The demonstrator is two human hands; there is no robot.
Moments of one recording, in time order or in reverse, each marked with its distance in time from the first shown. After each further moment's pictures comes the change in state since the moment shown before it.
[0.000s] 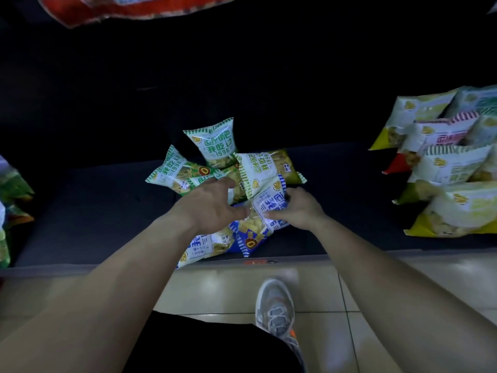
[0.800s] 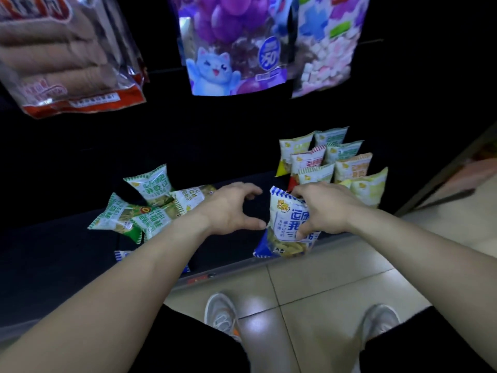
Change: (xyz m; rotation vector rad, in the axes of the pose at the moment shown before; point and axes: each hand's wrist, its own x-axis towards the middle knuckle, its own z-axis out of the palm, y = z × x) left_hand -0.064 0.174 0.002 0.017 0.054 0.550; right_hand -0.256 -0.002 -0.208 -0.634 0.161 -0.021
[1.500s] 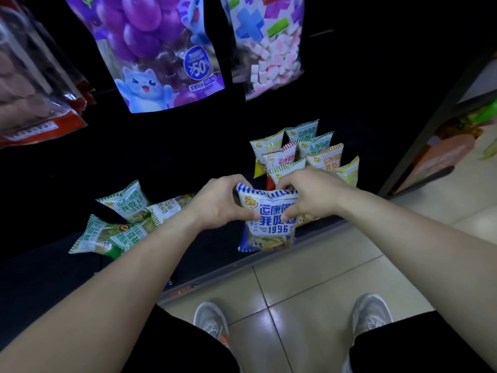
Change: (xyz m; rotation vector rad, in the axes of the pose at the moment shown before) left_hand 0.046 0.057 0.016 -0.158 0.103 0.034; right_hand -0.013 0.070 -0.013 0.162 0.098 -0.013
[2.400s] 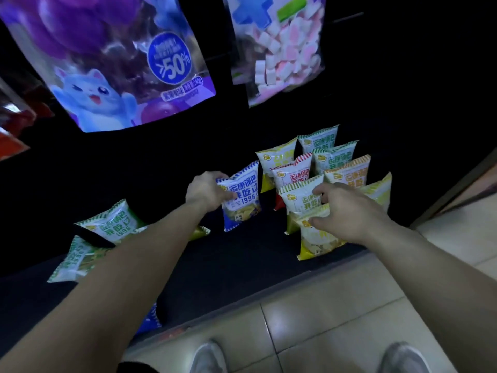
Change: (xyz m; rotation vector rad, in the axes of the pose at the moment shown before) left_hand 0.168 -0.123 0.018 0.107 0.228 -0.376; right_hand 0.082 0.078 0.043 0.133 0.071 0.268
